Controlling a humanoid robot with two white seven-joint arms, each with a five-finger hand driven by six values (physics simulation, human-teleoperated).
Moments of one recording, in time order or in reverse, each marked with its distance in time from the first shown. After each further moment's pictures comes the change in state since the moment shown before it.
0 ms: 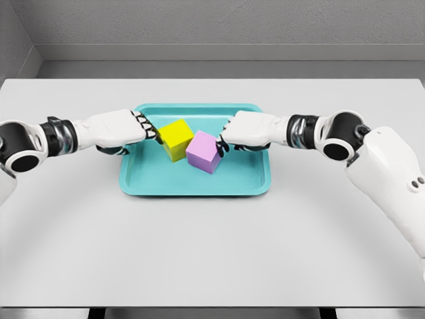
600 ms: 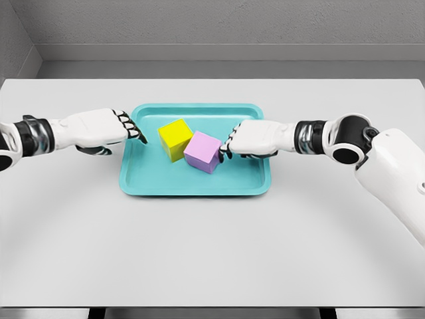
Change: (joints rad) left arm 0.003 0.105 -0.002 -0.040 0.069 -0.009 0.003; right arm 0.000 -0.051 0.029 -0.009 -0.003 -0.062 0.006
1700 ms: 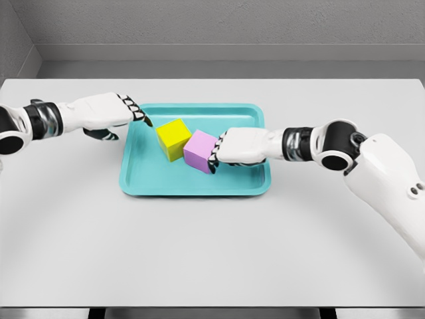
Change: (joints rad) left arm -0.089 -0.087 -0.008 0.141 0.000 0.000 -0.004; right arm 0.015 0.035 0.020 -0.044 0.007 -0.006 0.002
